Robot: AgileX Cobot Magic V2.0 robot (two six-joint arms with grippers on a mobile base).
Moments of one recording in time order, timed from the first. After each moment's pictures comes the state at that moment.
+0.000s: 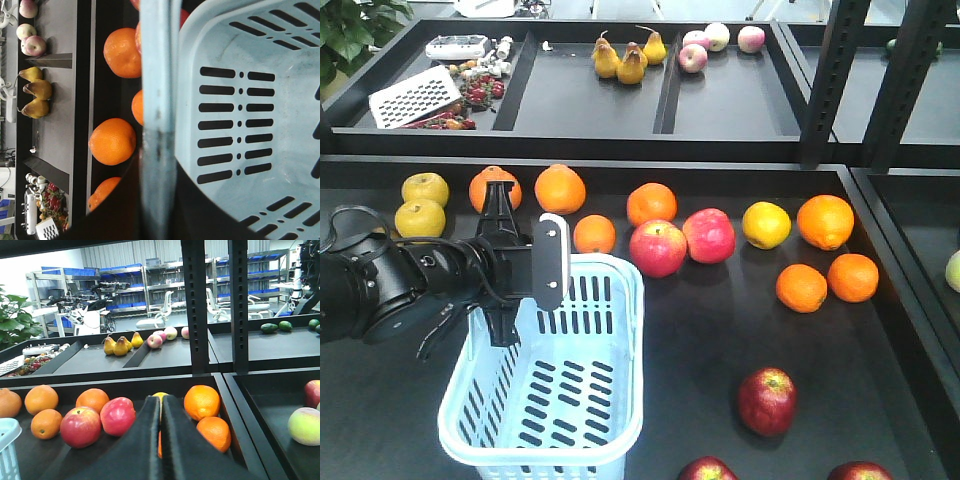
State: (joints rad) left arm -0.44 1.65 -0.93 0.55 0.00 0.69; right arm 0.01 -0.01 0.03 -0.09 0.01 0.15
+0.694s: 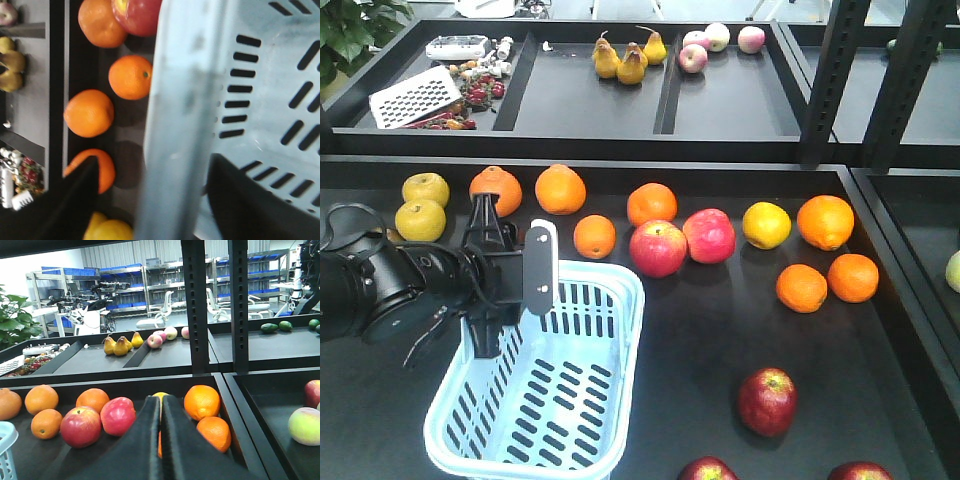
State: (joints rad) left arm -0.43 1.66 -0.93 0.52 0.13 0.69; right arm 0.01 -0.01 0.03 -0.09 0.01 0.15
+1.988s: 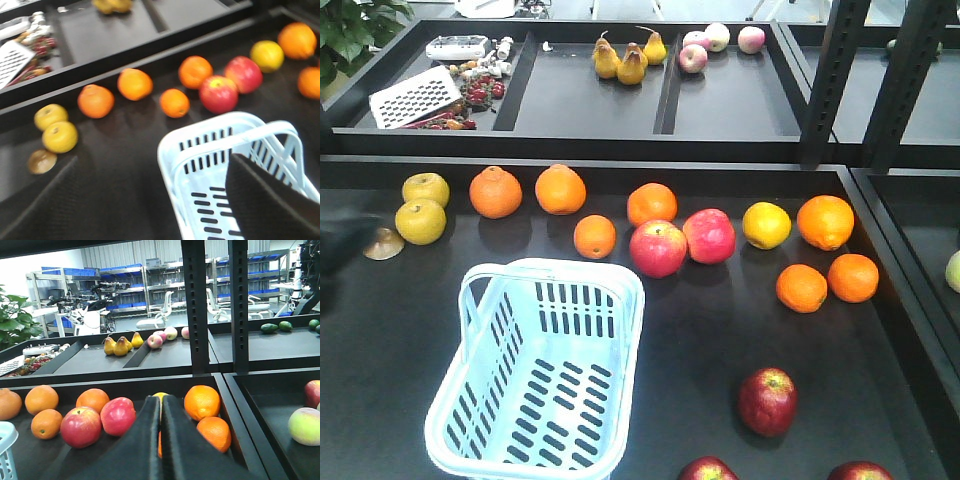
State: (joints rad) left arm -0.43 0.82 -0.93 0.24 0.68 -0.13; right arm 0.01 -0.01 0.03 -0.09 0.01 0.15
